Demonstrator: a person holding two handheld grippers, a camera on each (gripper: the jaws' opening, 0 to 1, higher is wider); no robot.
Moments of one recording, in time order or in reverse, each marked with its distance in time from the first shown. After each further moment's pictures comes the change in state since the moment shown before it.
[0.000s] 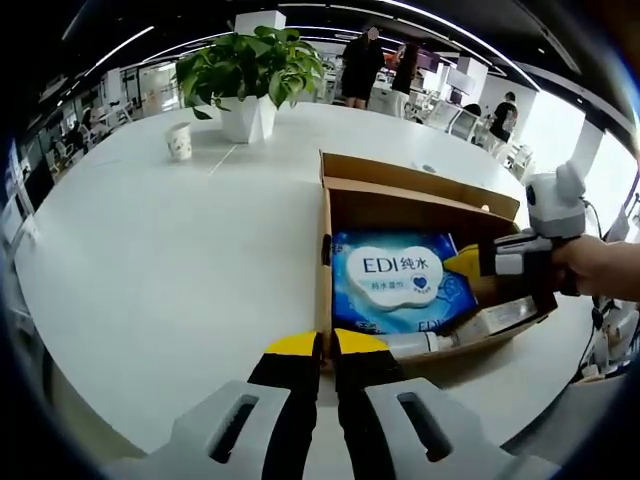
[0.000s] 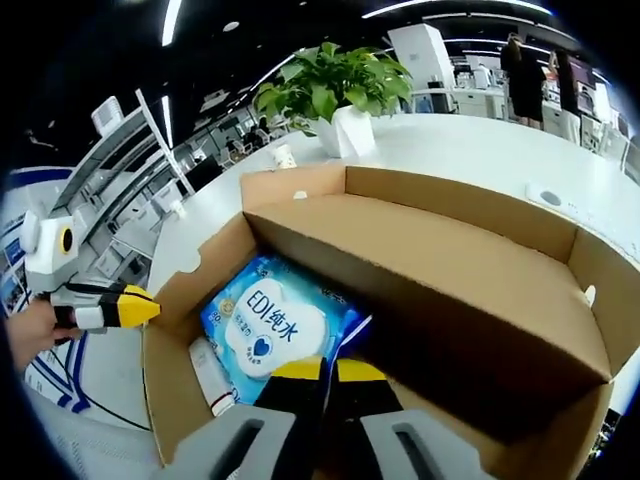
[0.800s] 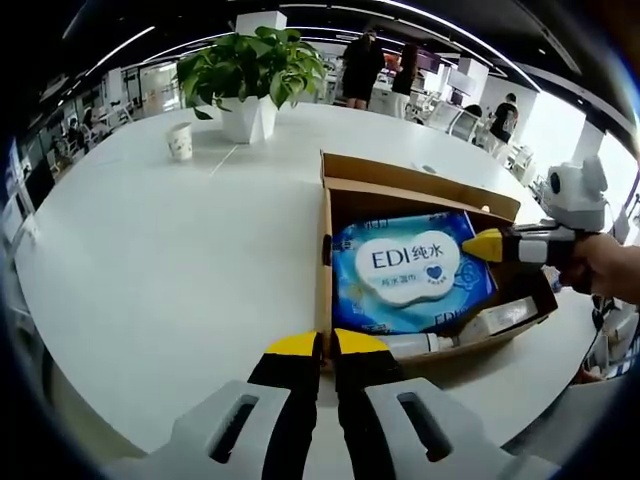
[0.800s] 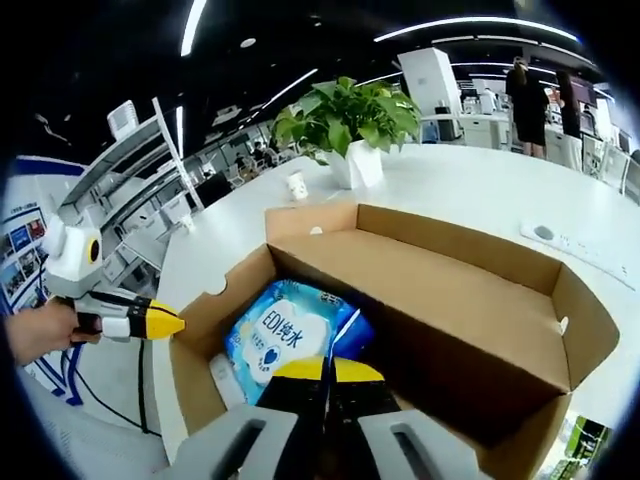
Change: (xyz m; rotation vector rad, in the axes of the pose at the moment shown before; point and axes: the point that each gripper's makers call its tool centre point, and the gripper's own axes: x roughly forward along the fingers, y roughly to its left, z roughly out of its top) left arm -0.003 -0.001 -0.001 -0.001 -0.004 0.002; right arm -0.022 0.007 0.024 -0.047 -0.100 -0.004
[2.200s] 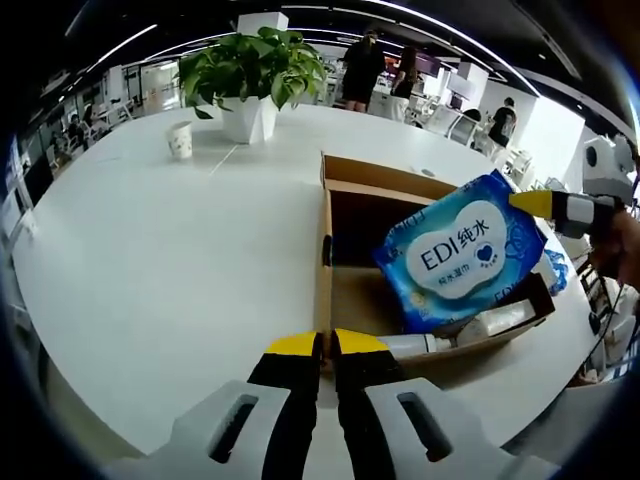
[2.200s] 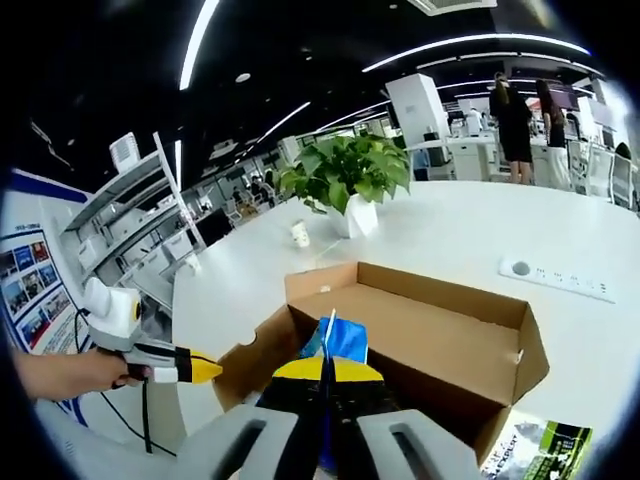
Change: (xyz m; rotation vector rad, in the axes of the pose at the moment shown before) left arm 0.002 0.000 -0.001 -0.016 -0.010 -0.015; right arm -0.057 0.016 0.052 0.031 -0.150 0.003
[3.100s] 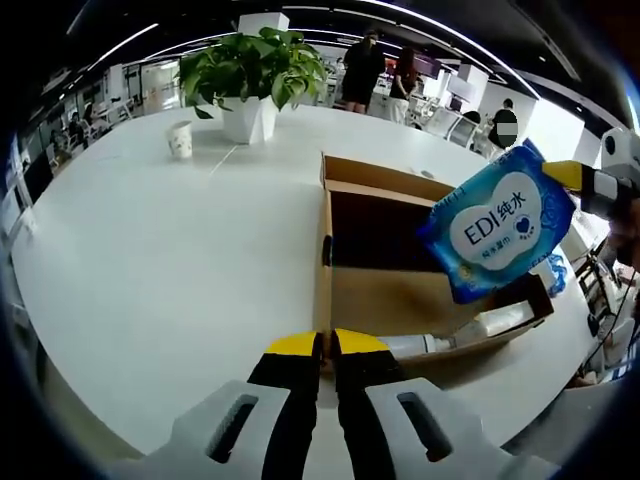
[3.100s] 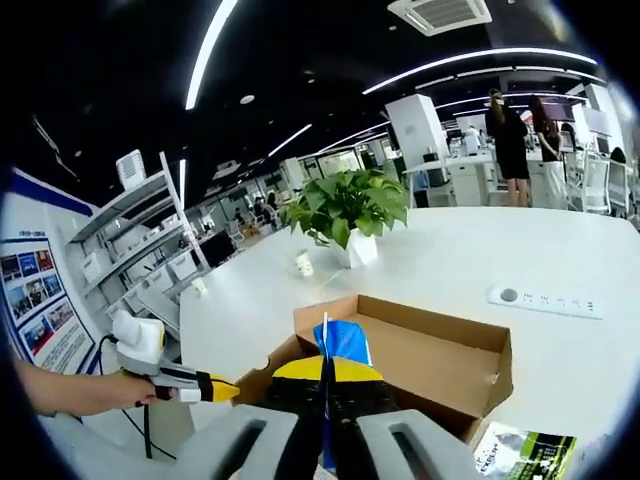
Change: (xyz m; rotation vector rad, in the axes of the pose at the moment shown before) left arm -0.008 -0.009 -0.001 -0.007 -0.004 -0.006; right arm -0.042 0.002 0.037 0.018 -0.100 0.007
